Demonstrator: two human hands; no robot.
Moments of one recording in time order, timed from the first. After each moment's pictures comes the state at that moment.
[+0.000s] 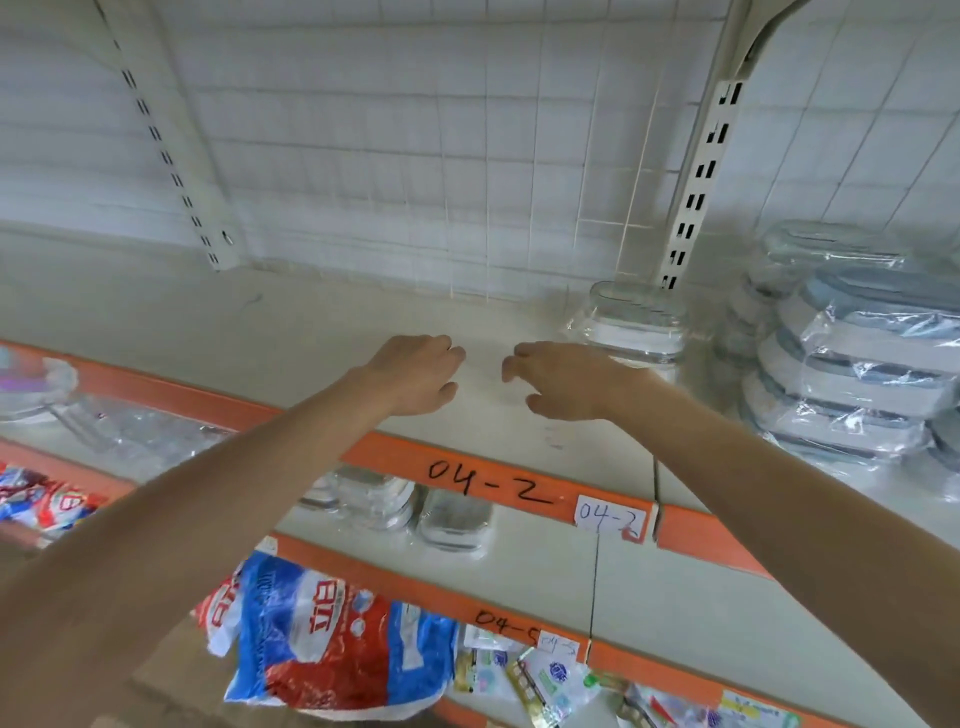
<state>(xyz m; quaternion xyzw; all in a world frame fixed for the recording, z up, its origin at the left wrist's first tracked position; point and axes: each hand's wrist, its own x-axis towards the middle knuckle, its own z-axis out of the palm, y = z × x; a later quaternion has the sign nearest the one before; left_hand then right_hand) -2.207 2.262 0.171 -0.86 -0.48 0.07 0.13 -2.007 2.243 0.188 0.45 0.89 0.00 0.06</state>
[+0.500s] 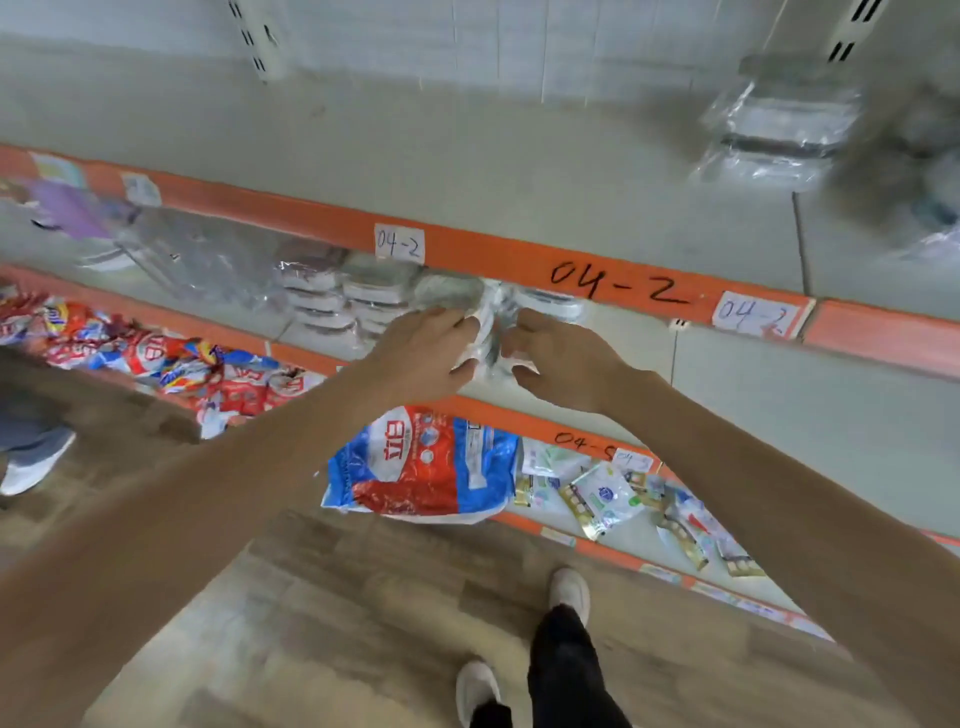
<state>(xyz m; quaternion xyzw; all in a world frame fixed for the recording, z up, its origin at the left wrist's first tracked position) -2.316 2.127 0.065 -0.87 -0.49 -0.01 0.03 -2.125 2.124 0.069 0.46 0.88 -0.11 -0.03</state>
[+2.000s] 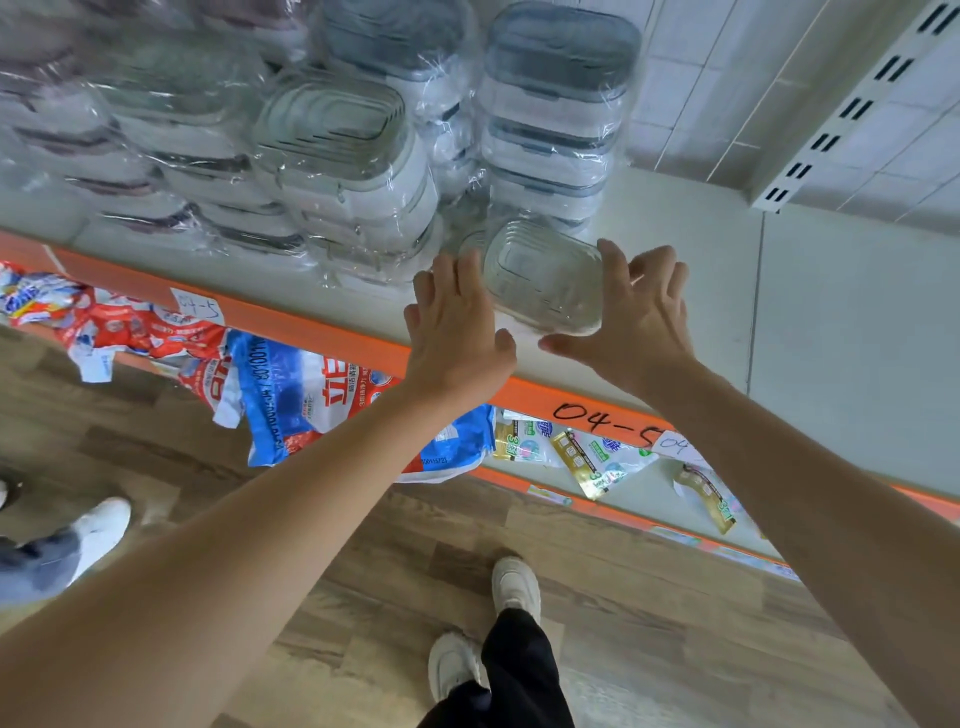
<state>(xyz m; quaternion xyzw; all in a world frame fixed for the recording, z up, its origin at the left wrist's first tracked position) -2.225 2.211 -0.169 -0.71 -0.67 -0.12 -0.18 -2.067 2.223 -0.175 0.70 0.69 -0.16 -0.10</state>
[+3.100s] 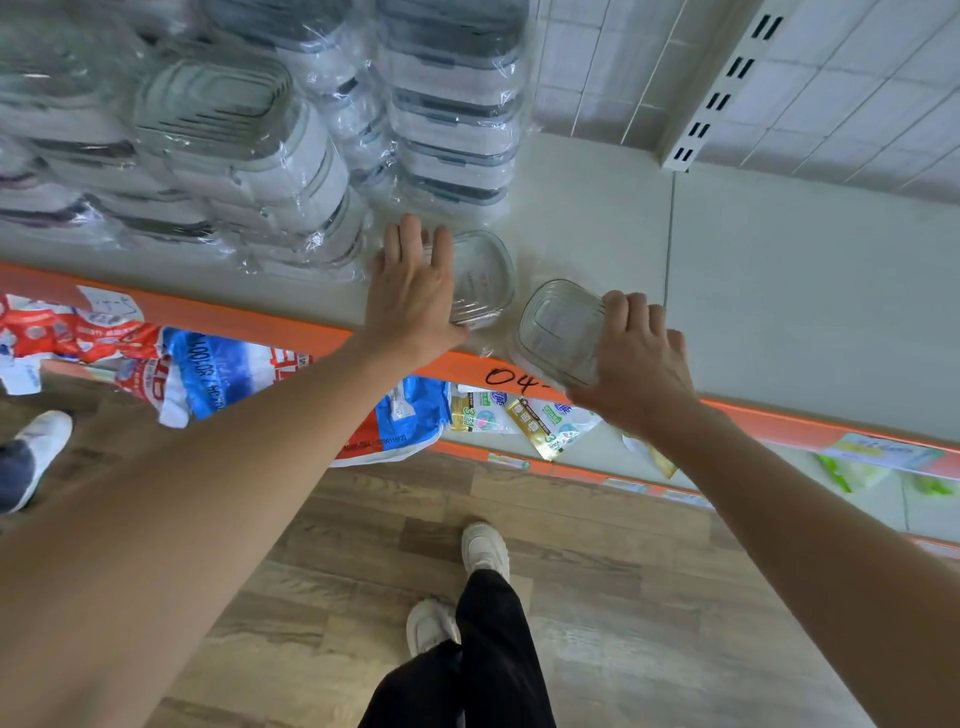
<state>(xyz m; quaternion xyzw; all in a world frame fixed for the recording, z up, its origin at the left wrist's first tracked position) -2.204 2.235 -0.192 -0.81 -0.59 0.00 -0.04 -2.007 2.158 -0.180 0.72 0.68 -0.13 0.05</state>
